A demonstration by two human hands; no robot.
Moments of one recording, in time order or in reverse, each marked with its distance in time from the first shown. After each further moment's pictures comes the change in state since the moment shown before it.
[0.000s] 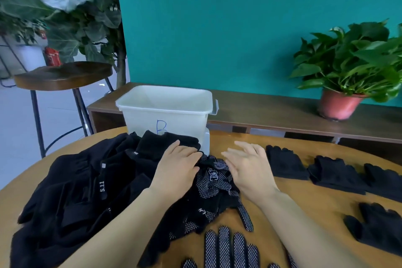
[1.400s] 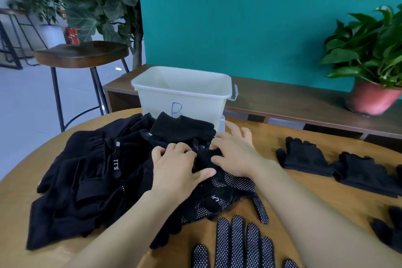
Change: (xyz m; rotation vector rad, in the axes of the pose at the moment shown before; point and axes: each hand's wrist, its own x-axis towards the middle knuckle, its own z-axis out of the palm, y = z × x) left_hand -0.037 0.010 -0.014 -0.016 -0.237 -0.436; right_hand 0.047 -0.038 0.017 0.070 -0.540 -0.075
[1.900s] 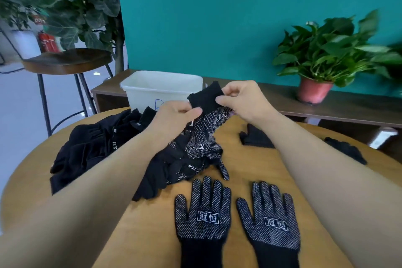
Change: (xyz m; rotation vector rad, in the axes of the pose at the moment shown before) left_hand -0.008 0.064 -0.134 -0.947 -0.138 -0.147; right_hand -0.103 -0.006 -0.137 0.701 0.414 0.236
